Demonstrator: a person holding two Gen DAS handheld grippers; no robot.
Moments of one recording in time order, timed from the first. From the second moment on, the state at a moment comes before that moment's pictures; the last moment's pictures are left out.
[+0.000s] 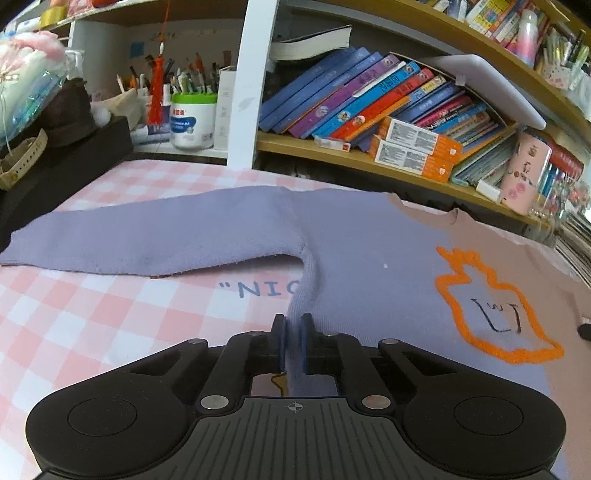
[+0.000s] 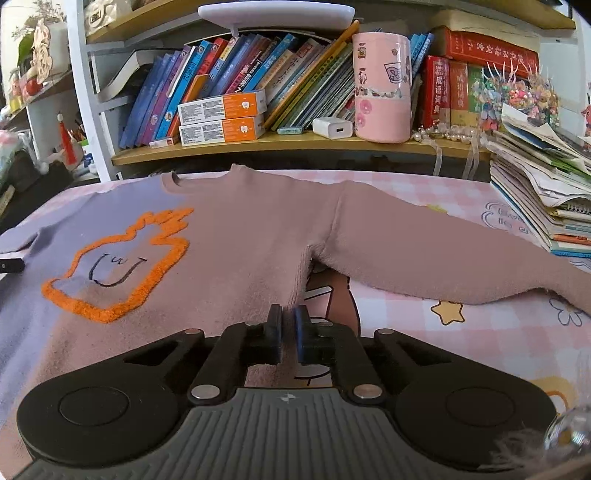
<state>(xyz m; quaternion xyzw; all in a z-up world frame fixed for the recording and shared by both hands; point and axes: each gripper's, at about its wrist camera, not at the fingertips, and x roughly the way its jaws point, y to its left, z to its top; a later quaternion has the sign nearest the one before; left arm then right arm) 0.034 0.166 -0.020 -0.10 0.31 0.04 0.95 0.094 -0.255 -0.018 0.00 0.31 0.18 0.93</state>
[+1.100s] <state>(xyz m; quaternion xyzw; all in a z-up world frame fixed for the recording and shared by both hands) 0.016 0.142 -0.011 -0.04 0.27 0.04 0.96 0.084 -0.256 -0.006 0.00 0.26 0.13 0.96</state>
